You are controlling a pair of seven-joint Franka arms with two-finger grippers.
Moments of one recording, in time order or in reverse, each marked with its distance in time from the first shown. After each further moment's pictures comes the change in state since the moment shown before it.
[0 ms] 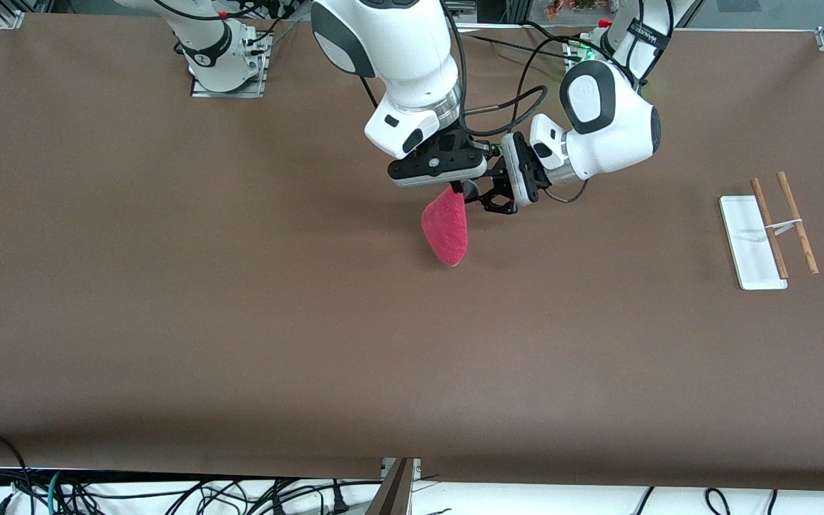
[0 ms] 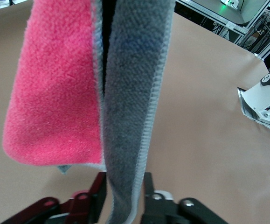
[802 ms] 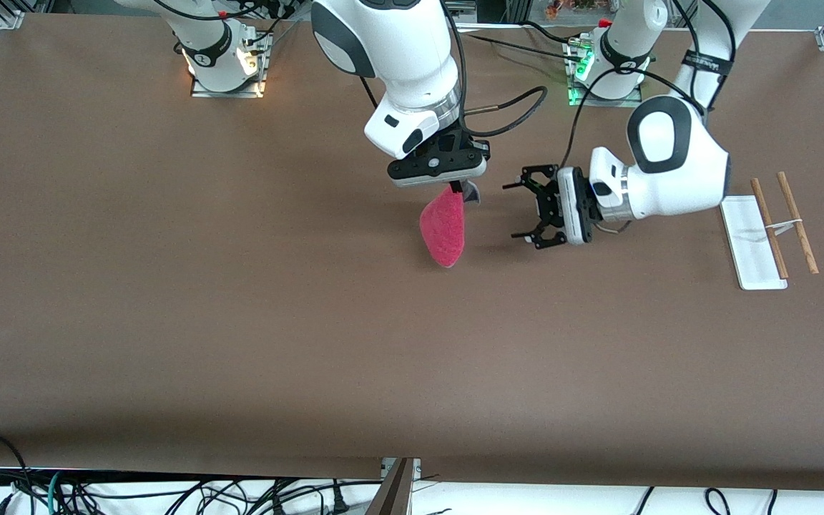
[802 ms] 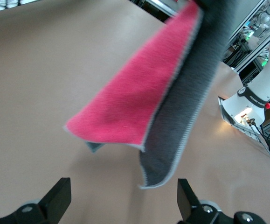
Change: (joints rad) left arm 0.007 0.030 0.201 0.100 0.122 -0.284 -0.048; right arm 0.000 0.000 0.000 0.000 0.000 -0.007 0.000
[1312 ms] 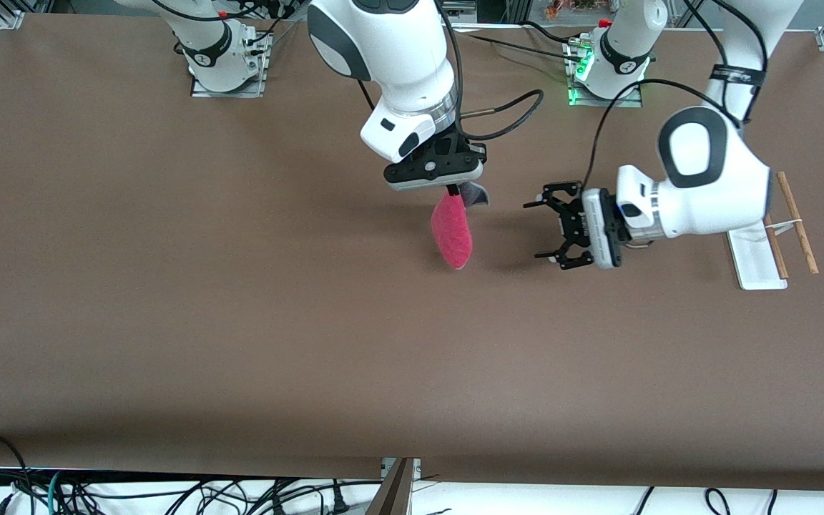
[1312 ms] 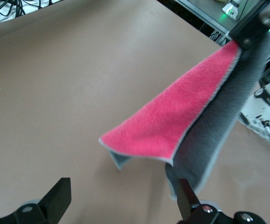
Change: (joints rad) left arm 0.000 0.071 0.076 0.184 0.193 -0.055 -0.175; right arm -0.003 0.000 0.001 0.000 0.000 -0.002 -0.004
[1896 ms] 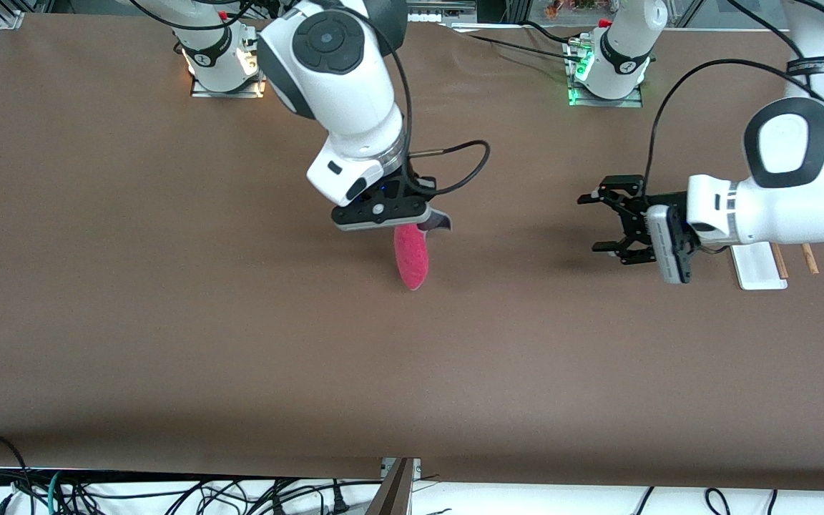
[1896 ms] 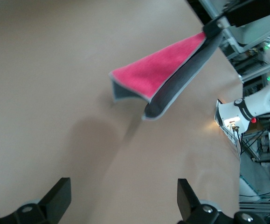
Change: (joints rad) left arm 0.005 0.006 0.167 0.184 0.137 -0.343 -0.280; right arm -0.095 0.000 -0.001 0.000 0.000 -0.086 -0.124
